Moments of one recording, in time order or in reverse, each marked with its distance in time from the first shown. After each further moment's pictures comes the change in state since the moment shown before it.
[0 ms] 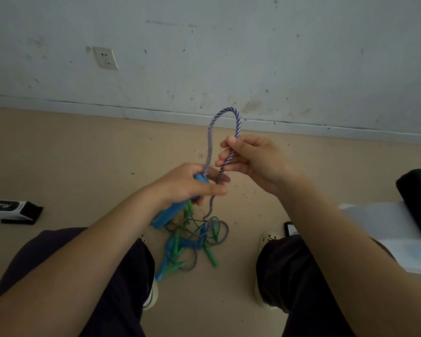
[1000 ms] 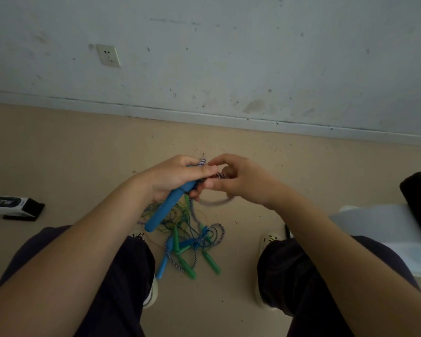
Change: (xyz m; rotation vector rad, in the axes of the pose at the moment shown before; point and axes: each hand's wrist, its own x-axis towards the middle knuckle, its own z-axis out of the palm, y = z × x) left_hand 0.000 0.008 -0.019 -0.194 -0.130 -0.005; right_hand -0.015 0.015 0.017 -0.731 -0.168 -0.011
